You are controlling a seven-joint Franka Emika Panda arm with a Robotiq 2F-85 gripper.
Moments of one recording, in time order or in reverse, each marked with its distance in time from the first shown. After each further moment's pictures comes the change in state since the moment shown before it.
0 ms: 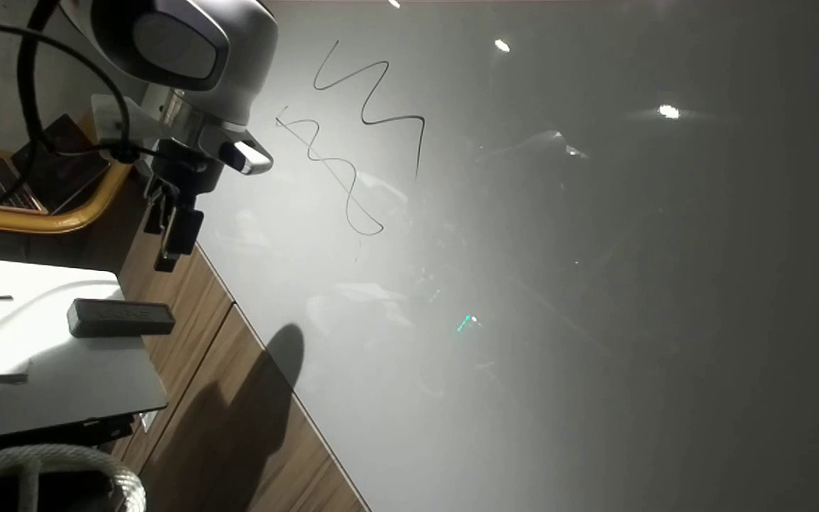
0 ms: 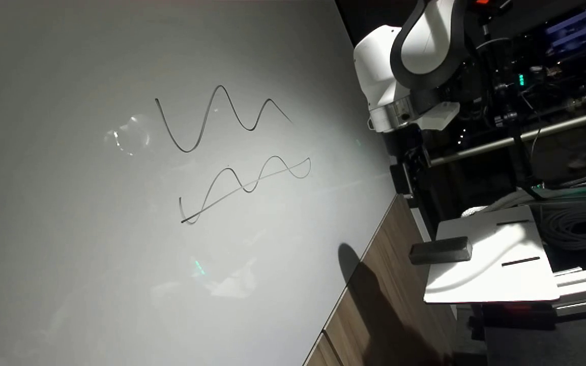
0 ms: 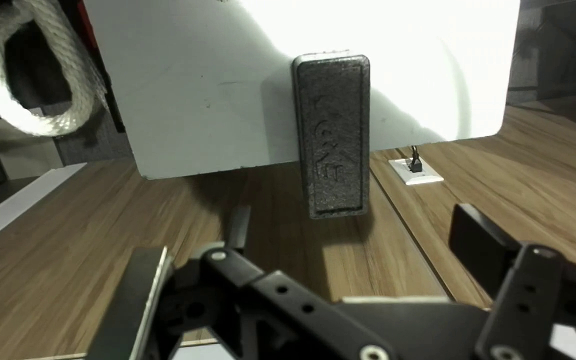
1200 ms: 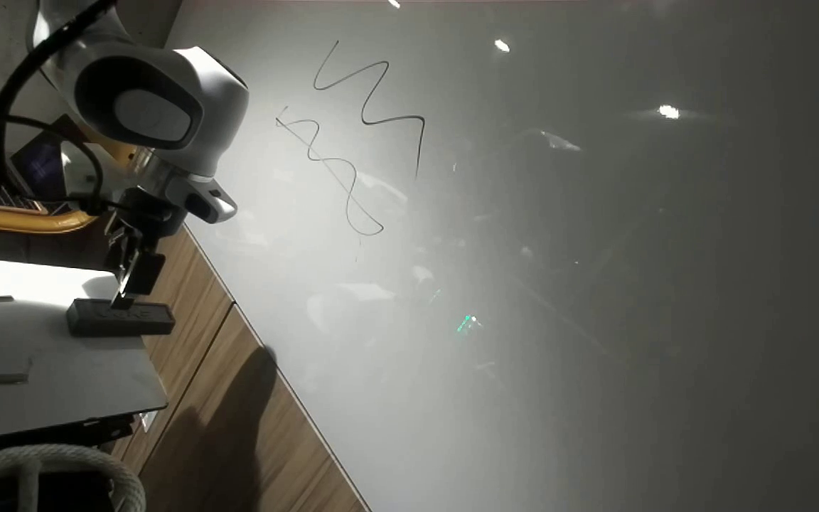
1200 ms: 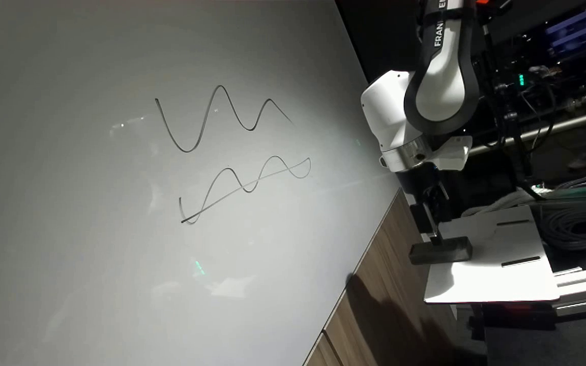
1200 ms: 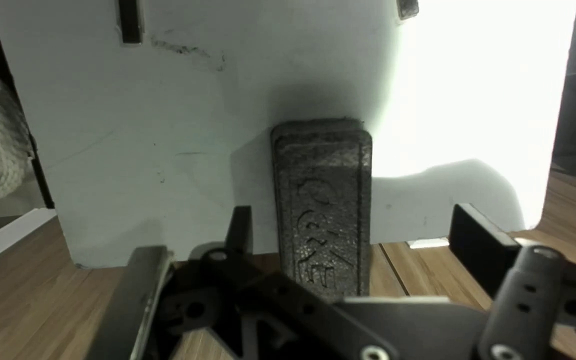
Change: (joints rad) arm 0.037 0.244 0.017 0.000 -0.011 0.138 0.025
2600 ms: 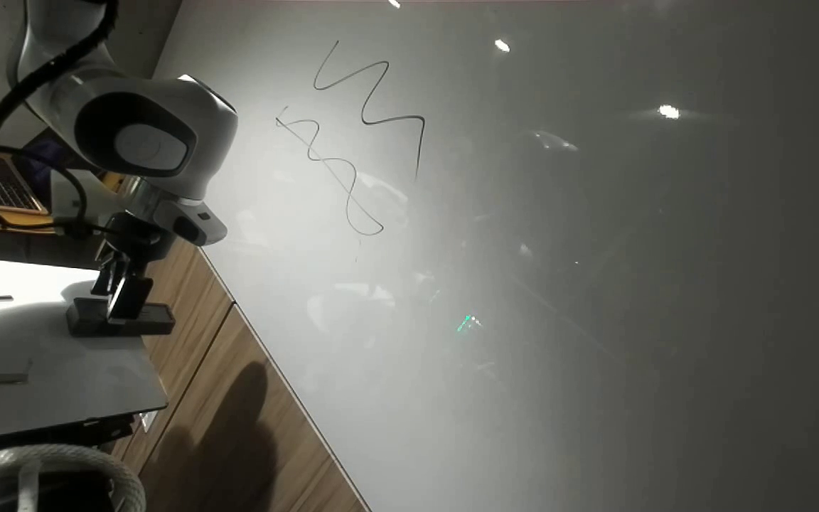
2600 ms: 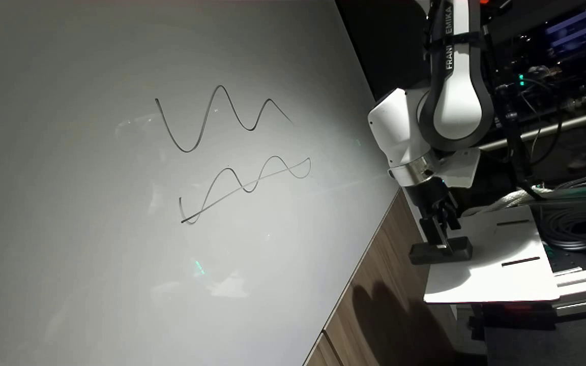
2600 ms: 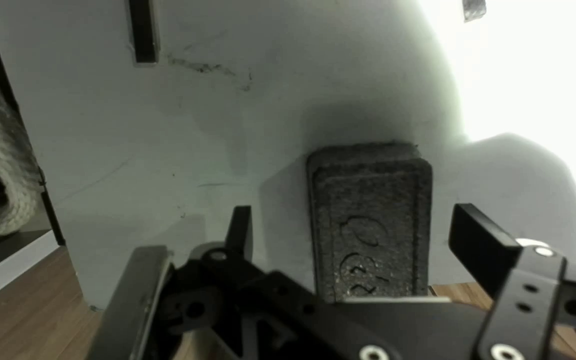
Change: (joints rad) arm -0.001 0.107 -0.038 0.003 -0.150 0.069 0.136
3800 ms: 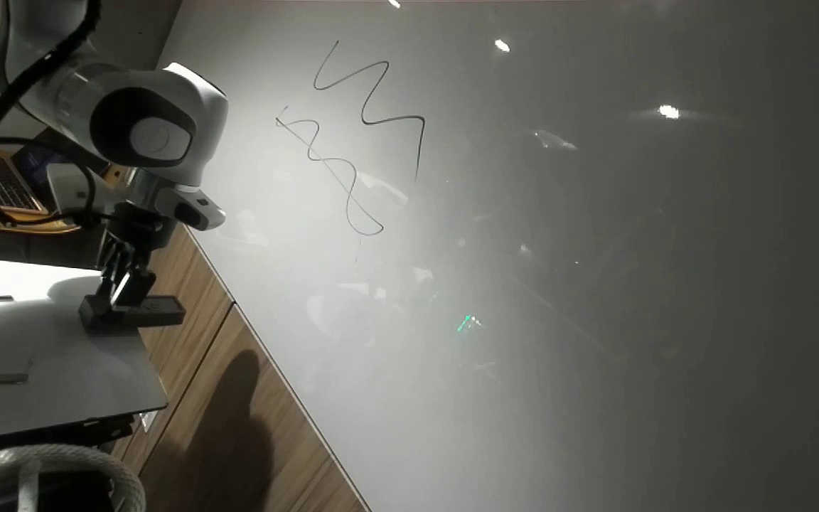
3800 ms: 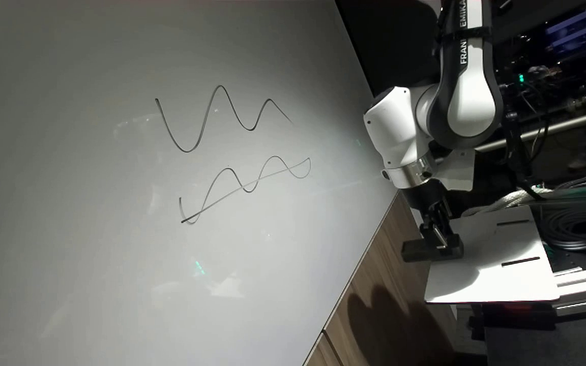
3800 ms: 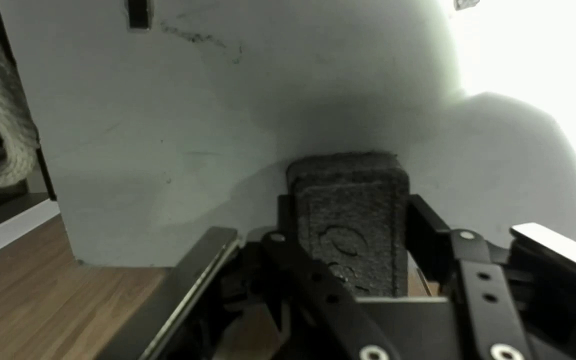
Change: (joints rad) arm 0.035 -0.008 0.000 0.015 -0.159 0.000 0.113
